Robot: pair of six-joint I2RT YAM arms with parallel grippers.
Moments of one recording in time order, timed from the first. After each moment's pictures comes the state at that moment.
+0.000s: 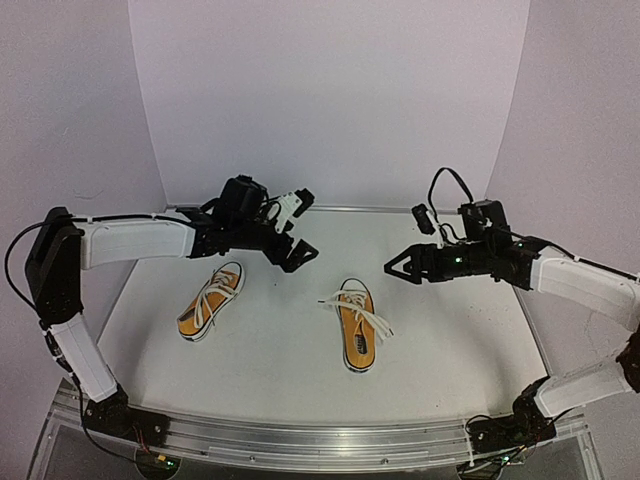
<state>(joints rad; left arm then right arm) -0.74 1.70 1.28 -0.10 0.14 0.14 0.52 1.26 0.90 -0.25 -0.50 0.32</state>
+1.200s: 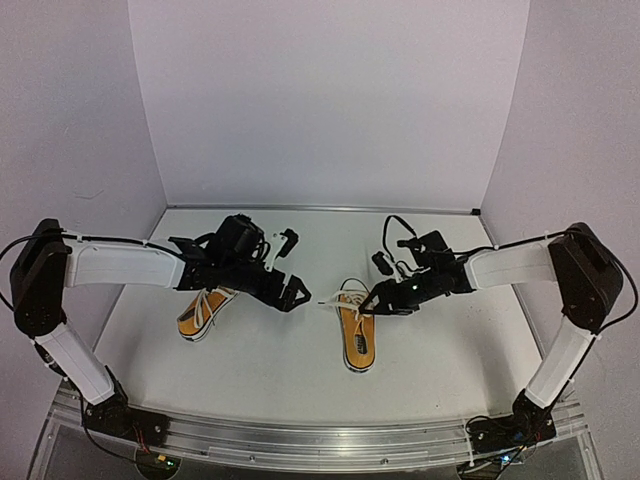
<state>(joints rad) -0.83 1.62 1.03 -0.13 0.18 -0.24 0.56 1.74 0.94 -0.12 -0.58 0.32</state>
